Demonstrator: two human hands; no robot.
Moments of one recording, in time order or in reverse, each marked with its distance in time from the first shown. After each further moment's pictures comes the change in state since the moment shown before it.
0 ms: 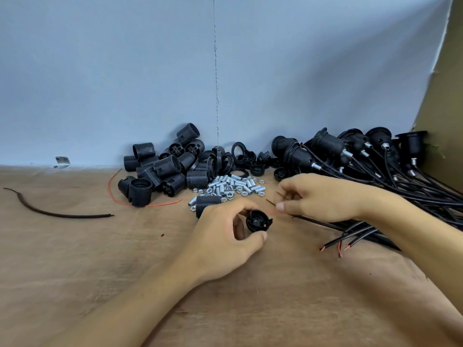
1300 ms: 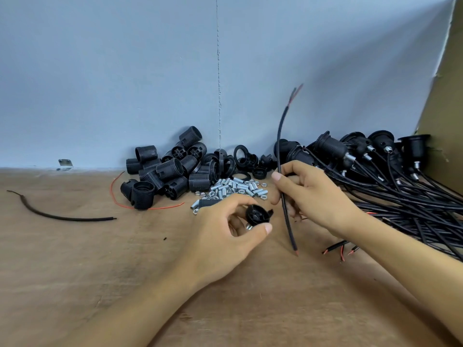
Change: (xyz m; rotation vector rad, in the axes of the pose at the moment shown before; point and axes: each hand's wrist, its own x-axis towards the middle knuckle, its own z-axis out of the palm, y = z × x) left_hand 0.000 0.002 -0.001 -0.186 0.109 -0.072; right_hand 0.014 0.004 0.033 0.699 0.439 -0.089
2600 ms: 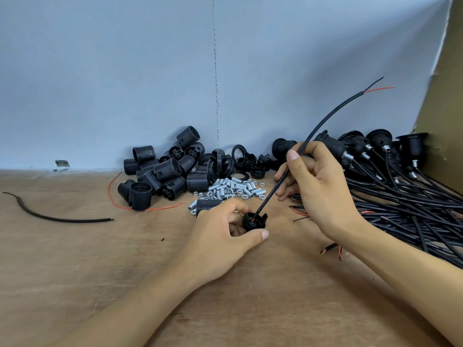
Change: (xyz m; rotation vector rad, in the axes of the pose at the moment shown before) left_hand 0.002 0.003 -0.001 0.126 -0.063 -0.117; right_hand -0.006 -0.009 0.009 0.263 0.279 -0.254
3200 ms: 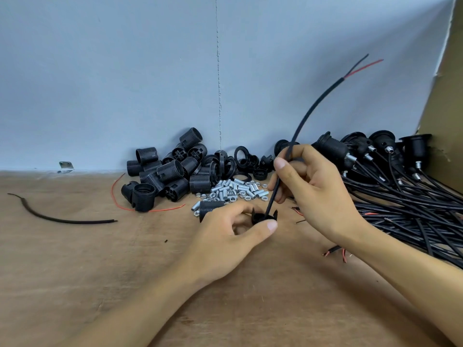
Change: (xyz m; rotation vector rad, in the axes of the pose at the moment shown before) left_hand 0.001 0.000 -0.002 -0.223 -0.135 0.013; right_hand -0.004 -0.013 0.007 -0.134 -0.130 -0.022
